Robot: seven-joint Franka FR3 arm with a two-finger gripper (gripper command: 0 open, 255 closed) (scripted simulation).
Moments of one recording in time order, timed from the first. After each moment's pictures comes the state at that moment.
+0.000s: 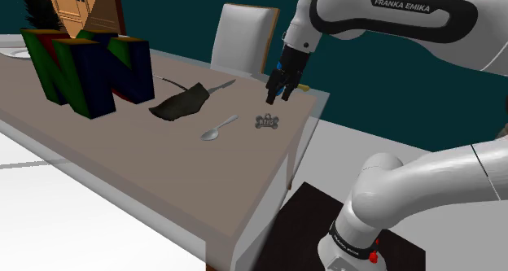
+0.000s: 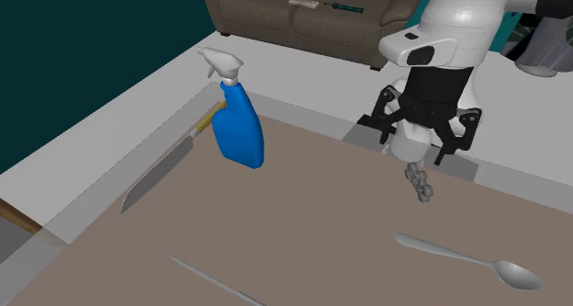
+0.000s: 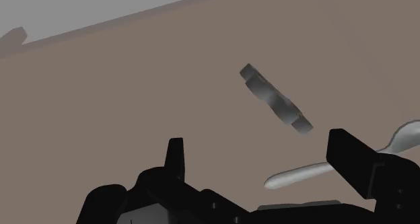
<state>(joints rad) 0.02 -0.78 -0.04 -2.33 0.09 1.69 -0.01</state>
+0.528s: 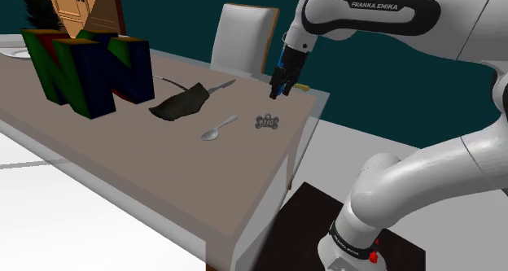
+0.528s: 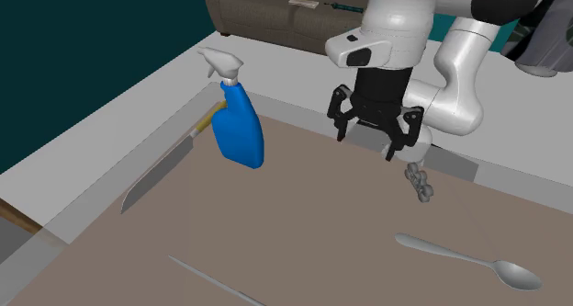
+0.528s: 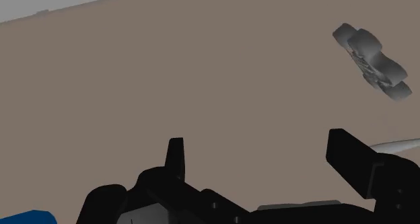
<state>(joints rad) 0.00 -0.66 -0.15 -2.27 0.02 1.74 -0.17</state>
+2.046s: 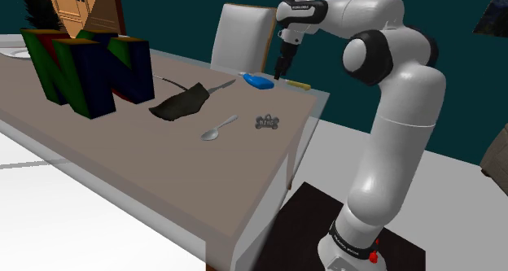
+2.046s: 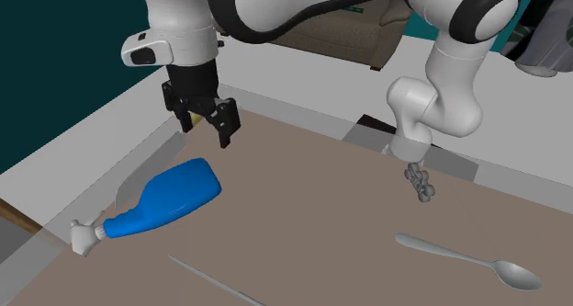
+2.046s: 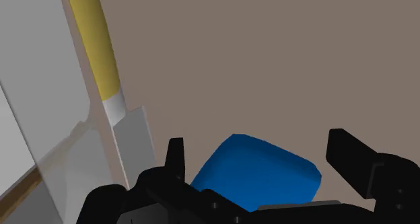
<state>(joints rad) -0.09 0.14 -0.52 -1.52 0.16 1.72 -0.81</state>
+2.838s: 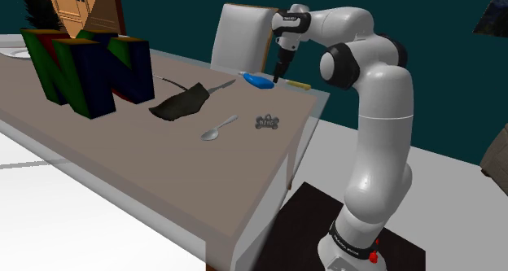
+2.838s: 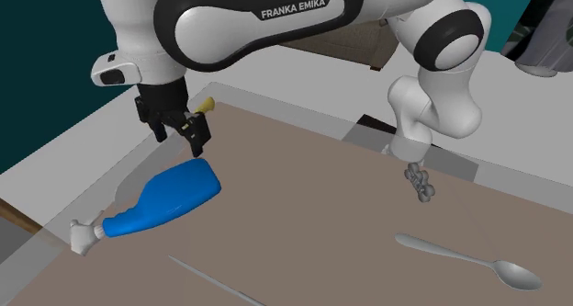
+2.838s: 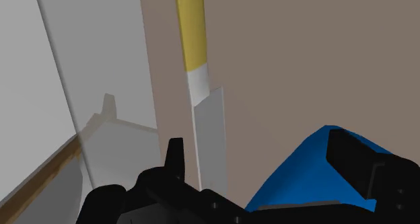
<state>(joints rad) -0.18 0.34 -0.54 -1.34 0.26 1.73 -0.93</state>
